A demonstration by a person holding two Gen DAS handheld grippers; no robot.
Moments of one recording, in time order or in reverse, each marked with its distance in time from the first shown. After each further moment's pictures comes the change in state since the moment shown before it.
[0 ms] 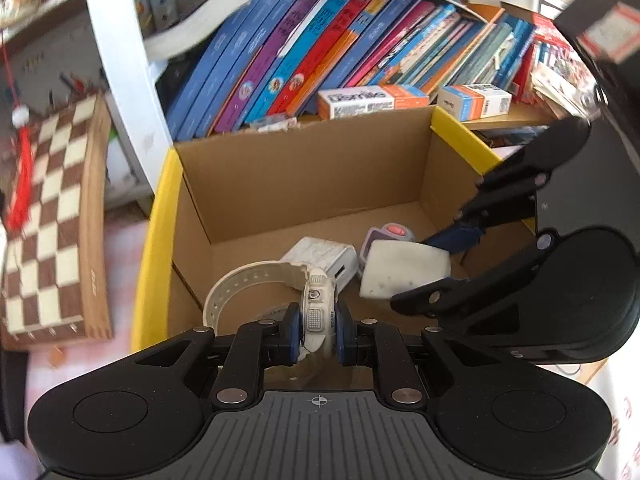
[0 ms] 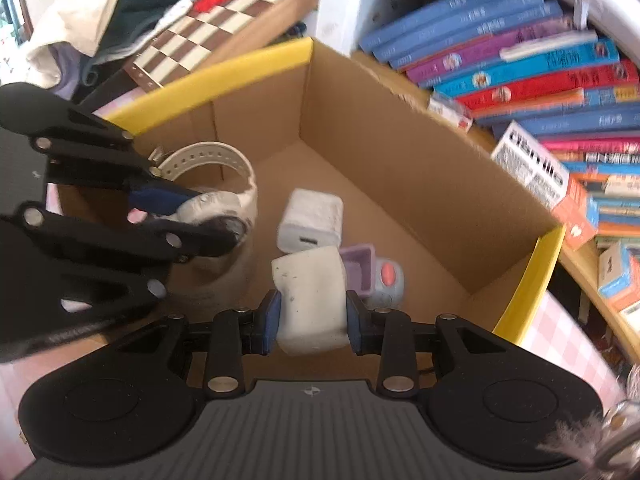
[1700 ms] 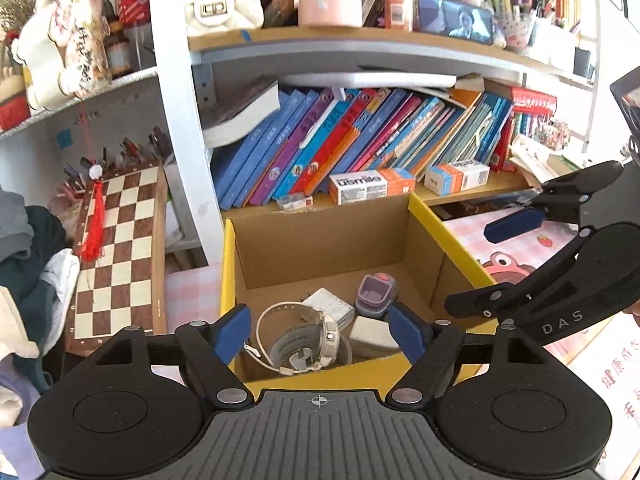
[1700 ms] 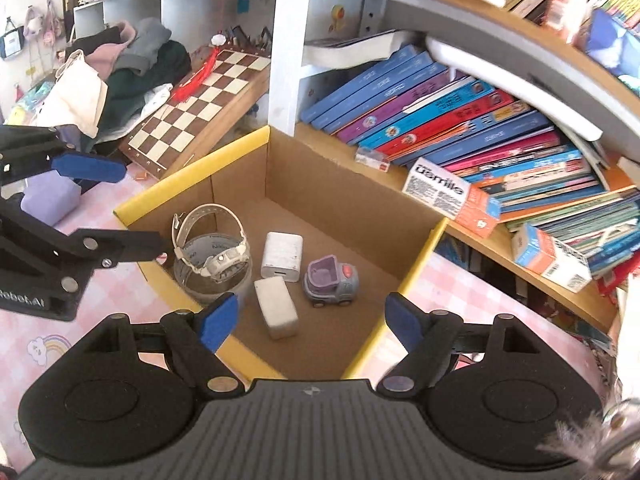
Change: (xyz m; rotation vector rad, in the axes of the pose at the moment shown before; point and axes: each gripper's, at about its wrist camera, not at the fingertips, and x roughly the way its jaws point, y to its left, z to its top) left arm -0.122 -0.010 -0.016 -0.007 -0.222 0.039; right arm -0.126 0.027 -0.039 0.132 -0.207 -0.159
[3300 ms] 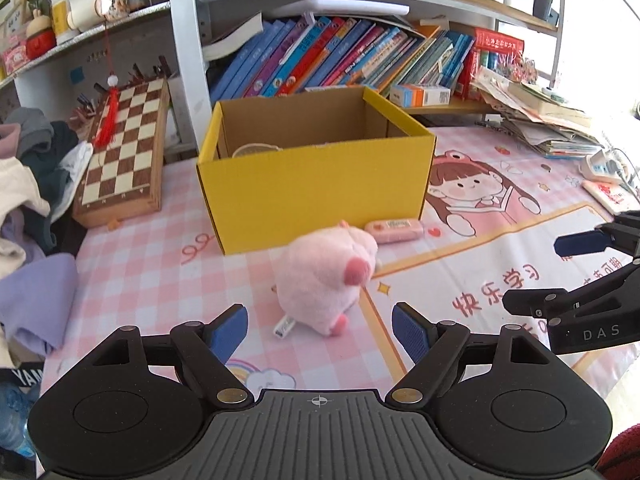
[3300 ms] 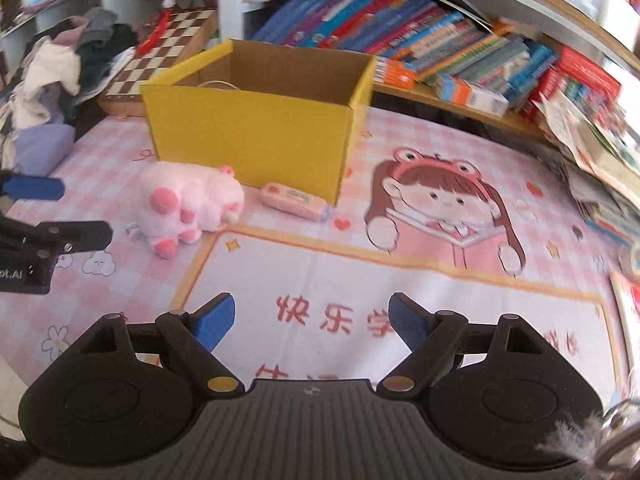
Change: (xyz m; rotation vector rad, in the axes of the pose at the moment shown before) left arm -0.074 -0.038 -0.131 -0.020 0.133 -0.016; right arm -0.076 0.094 -0.176 0.311 0.068 -0.193
